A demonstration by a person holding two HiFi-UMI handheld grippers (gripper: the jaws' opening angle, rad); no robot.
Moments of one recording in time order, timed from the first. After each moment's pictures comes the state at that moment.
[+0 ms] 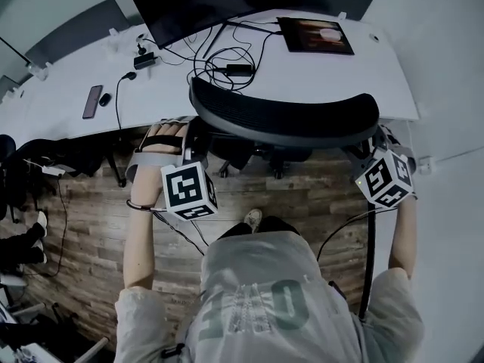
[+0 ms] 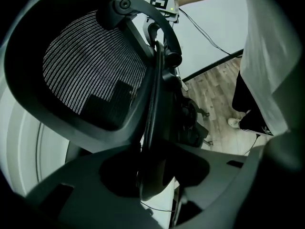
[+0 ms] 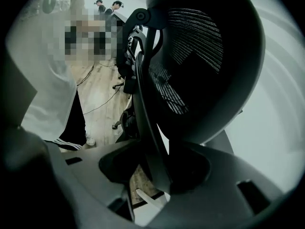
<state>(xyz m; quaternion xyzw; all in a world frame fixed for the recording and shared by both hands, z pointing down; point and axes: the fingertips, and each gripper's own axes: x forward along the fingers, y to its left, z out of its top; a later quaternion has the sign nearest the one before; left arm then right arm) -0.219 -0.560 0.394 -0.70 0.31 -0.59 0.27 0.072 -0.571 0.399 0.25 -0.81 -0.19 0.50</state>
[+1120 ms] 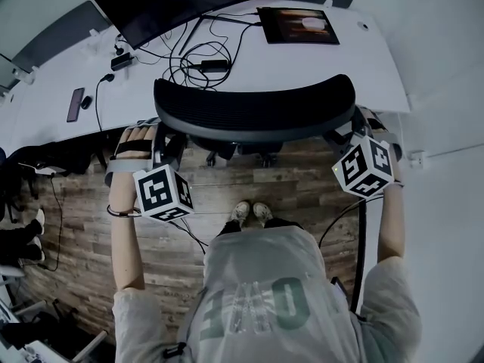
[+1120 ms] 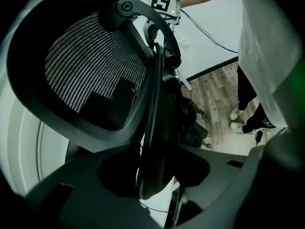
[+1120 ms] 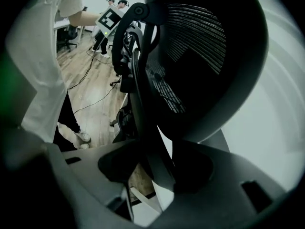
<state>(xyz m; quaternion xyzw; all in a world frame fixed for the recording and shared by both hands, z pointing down) -0.198 -0.577 0.391 -0.69 0.33 -0.59 0.25 0.093 -0.612 0.397 0.25 -0.80 -0.21 0.51</state>
